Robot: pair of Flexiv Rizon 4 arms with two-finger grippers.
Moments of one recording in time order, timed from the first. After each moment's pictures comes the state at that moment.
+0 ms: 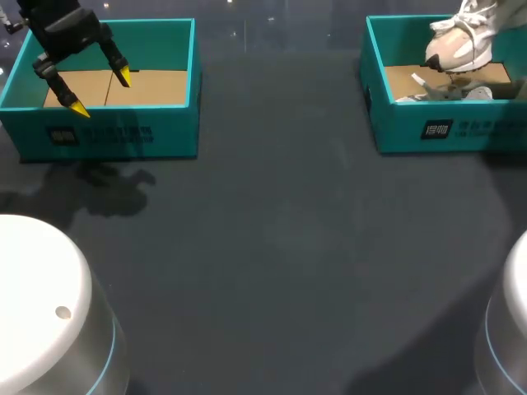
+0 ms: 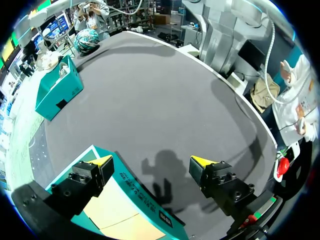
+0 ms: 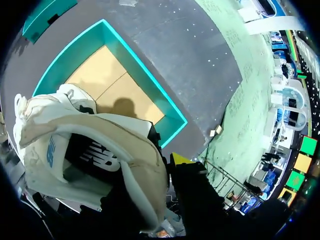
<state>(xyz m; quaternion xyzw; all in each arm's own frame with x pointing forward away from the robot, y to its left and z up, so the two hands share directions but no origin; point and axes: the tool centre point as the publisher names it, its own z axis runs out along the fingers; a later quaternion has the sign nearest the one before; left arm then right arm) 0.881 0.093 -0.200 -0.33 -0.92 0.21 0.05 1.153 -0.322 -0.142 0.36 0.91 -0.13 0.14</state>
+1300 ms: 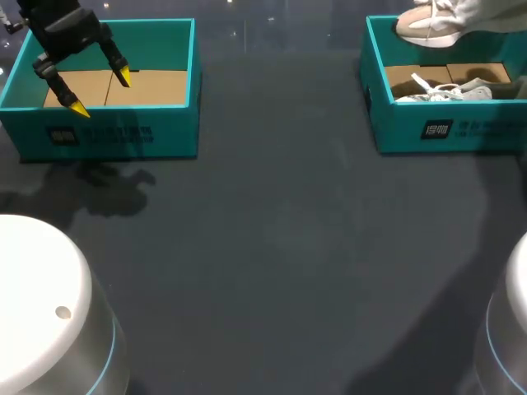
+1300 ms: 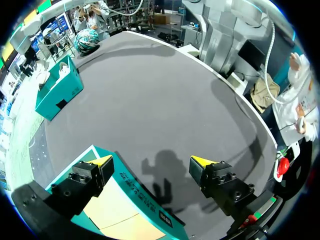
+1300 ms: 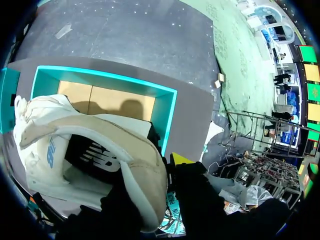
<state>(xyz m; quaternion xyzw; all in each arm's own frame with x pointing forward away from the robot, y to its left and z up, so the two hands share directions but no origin) 0.881 0.093 -0.200 -0.33 -0.92 0.21 0.05 1.146 -0.343 -0.174 0.62 0.77 -0.14 0.11</state>
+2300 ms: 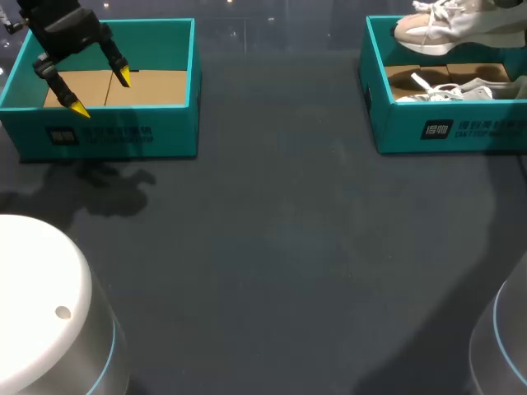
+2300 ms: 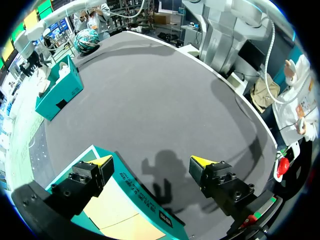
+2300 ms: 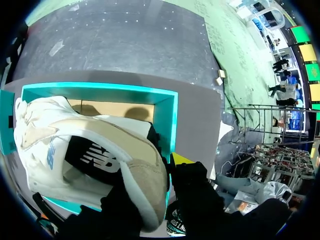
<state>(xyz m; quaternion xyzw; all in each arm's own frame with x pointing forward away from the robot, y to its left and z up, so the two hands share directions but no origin) 0.881 0.093 -0.200 -0.33 -0.92 0.21 0.05 1.158 -0.356 -0.231 0.67 0.73 -0.10 0.12</state>
